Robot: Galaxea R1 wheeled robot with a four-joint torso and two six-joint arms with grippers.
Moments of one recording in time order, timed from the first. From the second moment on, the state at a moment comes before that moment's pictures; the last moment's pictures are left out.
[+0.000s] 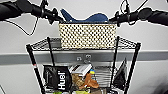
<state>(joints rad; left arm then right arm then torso) -0.54 2.36 -1.74 -0.29 0.66 -0.81 0.42 2.57 -1.89 0.47 -0.45 0.64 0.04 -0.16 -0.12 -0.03</state>
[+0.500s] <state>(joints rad) -0.51 2.36 -1.75 -0.27 0.67 -0.79 0.42 2.56 -1.87 0.46 -0.44 0.64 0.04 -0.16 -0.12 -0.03</state>
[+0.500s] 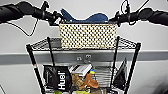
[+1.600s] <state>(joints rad) -0.53 2.30 -1.69 -0.27 0.66 -0.79 0.41 2.46 -1.78 0.45 -0.44 0.62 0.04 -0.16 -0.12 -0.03</state>
